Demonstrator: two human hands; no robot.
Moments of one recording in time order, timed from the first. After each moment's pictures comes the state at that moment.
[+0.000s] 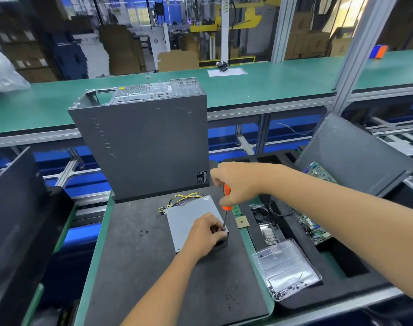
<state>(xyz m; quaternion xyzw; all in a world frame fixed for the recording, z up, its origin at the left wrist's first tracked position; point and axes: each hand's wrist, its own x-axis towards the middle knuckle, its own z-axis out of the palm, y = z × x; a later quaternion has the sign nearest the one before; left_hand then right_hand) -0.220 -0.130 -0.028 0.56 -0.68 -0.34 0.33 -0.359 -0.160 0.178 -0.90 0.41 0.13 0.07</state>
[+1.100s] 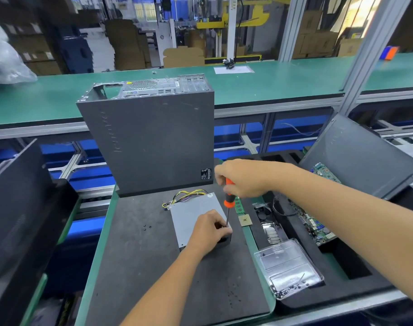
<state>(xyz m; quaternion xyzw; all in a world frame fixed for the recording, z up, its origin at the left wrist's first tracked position) -0.223 -0.130 -0.028 0.59 -0.67 -0.33 0.31 -0.356 -0.160 0.178 -0.89 0.42 0.11 0.11</state>
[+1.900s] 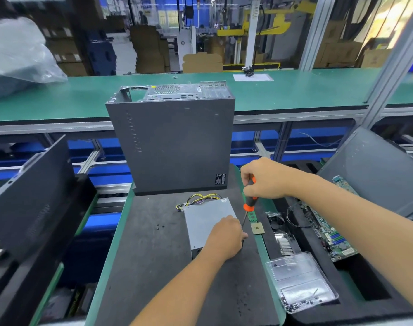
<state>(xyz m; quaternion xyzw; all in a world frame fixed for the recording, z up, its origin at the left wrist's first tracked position) -0.241 -0.129 -0.008 0.61 -0.77 -0.16 0.09 -0.366 -0.173 0.170 -0.86 0.48 -0.03 0.16</state>
